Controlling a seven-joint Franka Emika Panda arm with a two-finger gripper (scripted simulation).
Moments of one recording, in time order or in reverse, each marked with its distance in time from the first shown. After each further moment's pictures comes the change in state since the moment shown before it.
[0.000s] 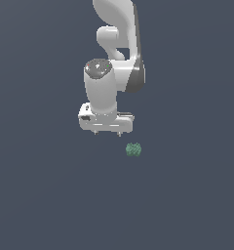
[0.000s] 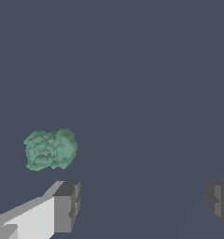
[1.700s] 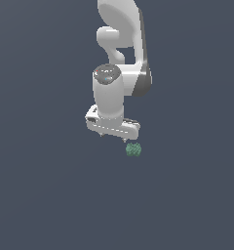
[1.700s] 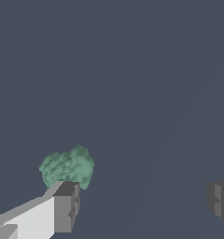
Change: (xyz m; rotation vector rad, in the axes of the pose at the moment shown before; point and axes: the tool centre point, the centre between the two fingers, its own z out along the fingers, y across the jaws) arm 0.011 -0.025 0.010 0.013 0.017 0.197
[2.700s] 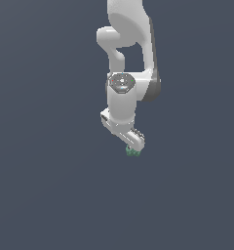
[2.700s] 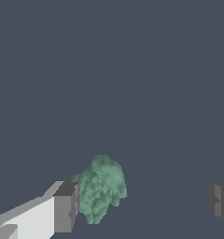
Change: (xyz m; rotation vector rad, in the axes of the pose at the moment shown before) arm -0.010 -0.035 0.024 -0.012 -0.008 0.471
